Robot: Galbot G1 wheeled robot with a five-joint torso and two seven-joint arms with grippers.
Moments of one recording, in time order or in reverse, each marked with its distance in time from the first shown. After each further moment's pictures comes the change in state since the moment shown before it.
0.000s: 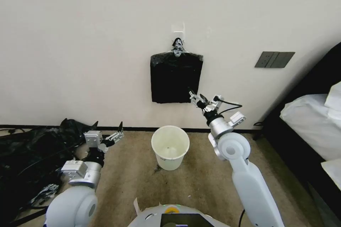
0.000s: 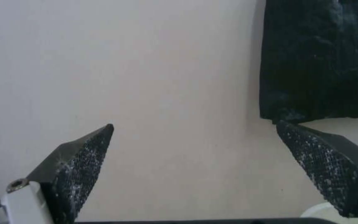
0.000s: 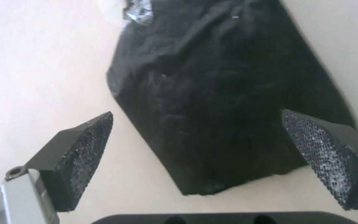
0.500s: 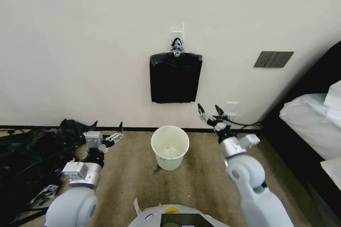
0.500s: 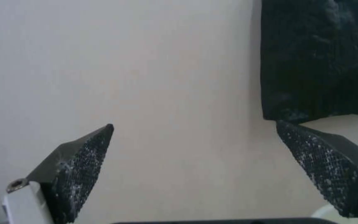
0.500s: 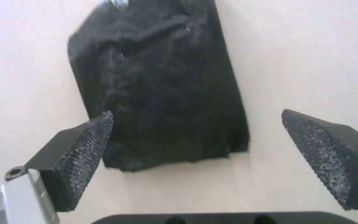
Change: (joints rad) left arm 0.021 -0.025 -0.005 0.004 0.102 -0.052 0.039; right arm -0.320 0.042 0.133 0.095 -0.466 0.089 -0.194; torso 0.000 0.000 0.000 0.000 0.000
